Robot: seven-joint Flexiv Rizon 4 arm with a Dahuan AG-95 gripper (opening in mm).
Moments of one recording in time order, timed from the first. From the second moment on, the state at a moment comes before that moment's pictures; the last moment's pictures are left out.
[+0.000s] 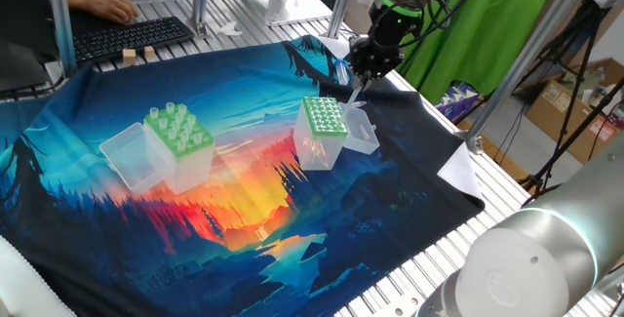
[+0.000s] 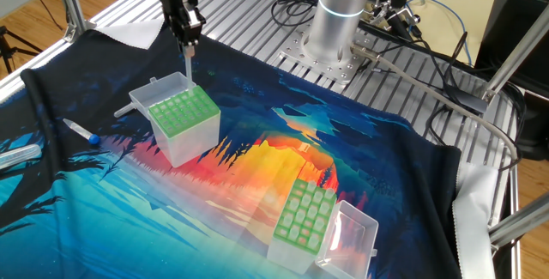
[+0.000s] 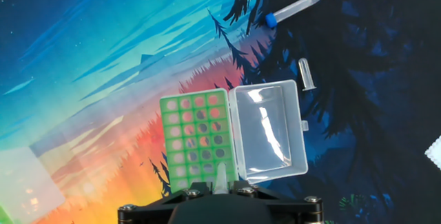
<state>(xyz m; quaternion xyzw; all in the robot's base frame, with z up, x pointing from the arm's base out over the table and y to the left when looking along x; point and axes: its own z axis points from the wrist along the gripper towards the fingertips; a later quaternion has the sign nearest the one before) 0.479 -0.151 0.246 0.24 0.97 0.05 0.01</state>
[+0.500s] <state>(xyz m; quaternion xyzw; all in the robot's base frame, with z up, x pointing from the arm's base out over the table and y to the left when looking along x) 0.475 -0.144 0.251 0.25 0.97 0.05 0.01</state>
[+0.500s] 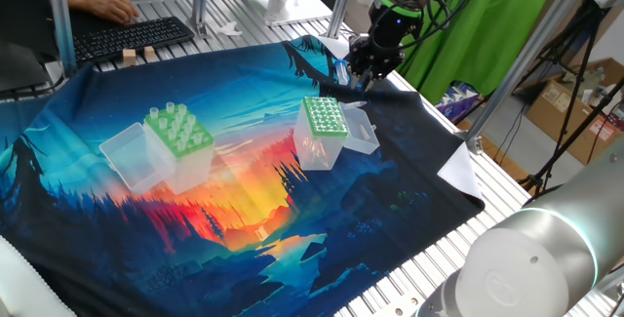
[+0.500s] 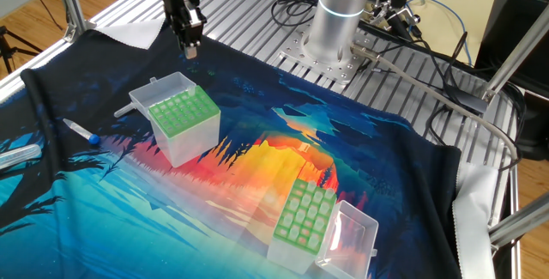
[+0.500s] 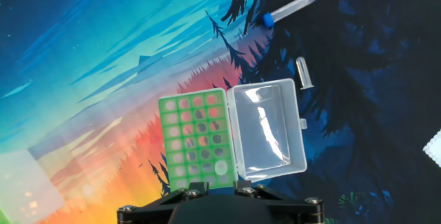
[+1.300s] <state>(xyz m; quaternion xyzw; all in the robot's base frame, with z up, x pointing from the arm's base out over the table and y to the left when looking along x) 0.454 -0.106 0.288 0.33 0.94 0.05 -0.01</state>
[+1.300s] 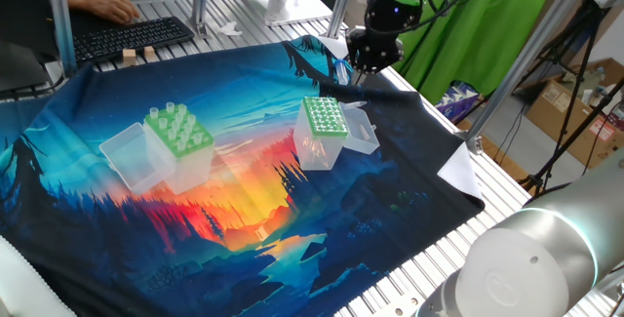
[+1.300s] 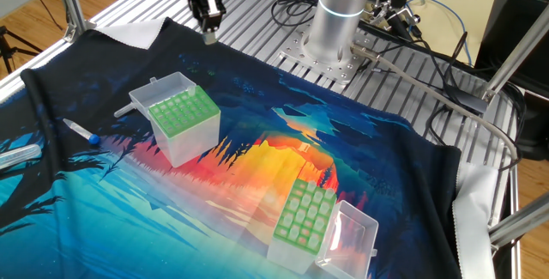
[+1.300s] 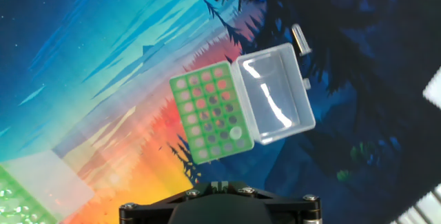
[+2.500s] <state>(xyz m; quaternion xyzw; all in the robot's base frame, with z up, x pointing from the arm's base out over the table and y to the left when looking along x) 0.447 -0.103 0.290 0.30 0.95 0.00 0.03</state>
